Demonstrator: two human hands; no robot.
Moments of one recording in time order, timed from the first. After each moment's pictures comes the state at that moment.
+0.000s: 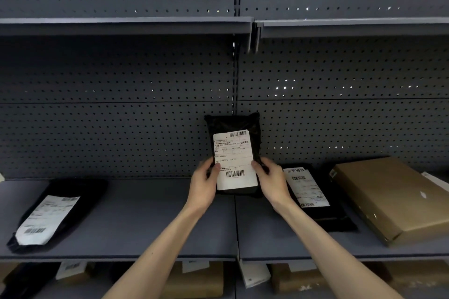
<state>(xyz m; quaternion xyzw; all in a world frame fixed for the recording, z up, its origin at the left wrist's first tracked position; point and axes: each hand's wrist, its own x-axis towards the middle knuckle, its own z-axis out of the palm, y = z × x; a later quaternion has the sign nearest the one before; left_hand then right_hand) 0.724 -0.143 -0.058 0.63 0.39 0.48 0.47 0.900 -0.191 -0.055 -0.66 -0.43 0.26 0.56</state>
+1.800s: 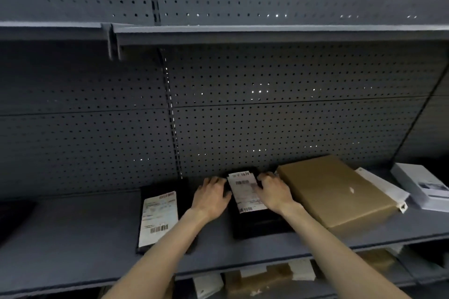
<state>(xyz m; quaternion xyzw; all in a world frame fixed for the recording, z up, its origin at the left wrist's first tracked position) 0.901 -0.169 -0.085 0.88 0.44 0.10 0.12 1.084 -0.247 -0.073 -0.81 -0.56 0.07 0.16</state>
